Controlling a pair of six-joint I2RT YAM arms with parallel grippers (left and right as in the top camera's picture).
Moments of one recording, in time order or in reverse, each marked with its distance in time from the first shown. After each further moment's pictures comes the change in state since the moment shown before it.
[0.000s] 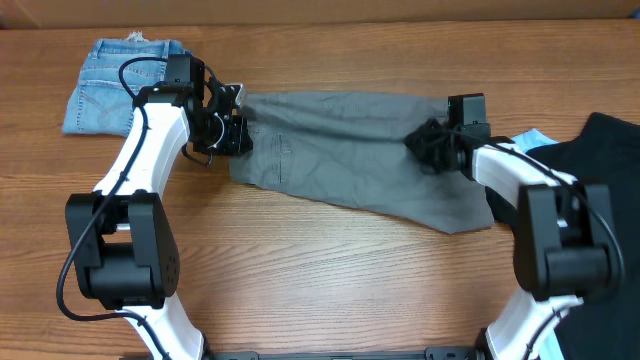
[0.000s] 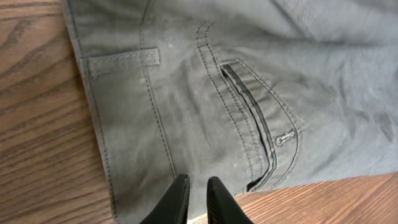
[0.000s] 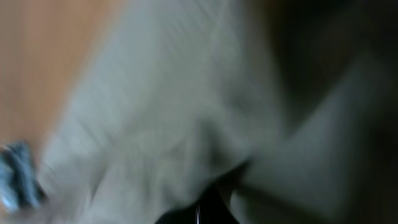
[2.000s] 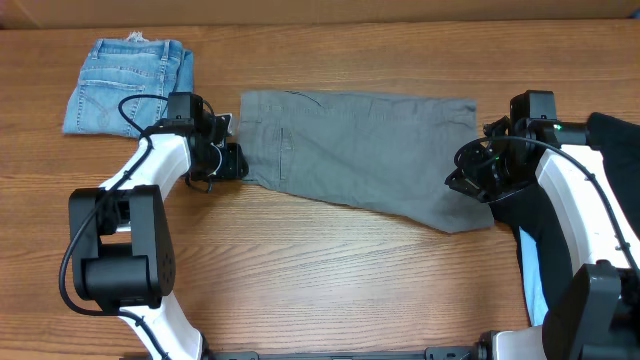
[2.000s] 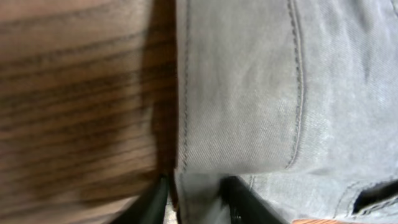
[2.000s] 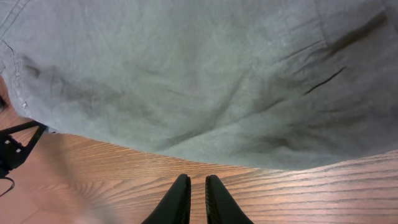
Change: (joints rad) left arm 0.033 0.000 -0.283 0.285 -0.087 -0.103; right arm -0.163 -0.361 0.133 -1.029 -0.113 -0.515
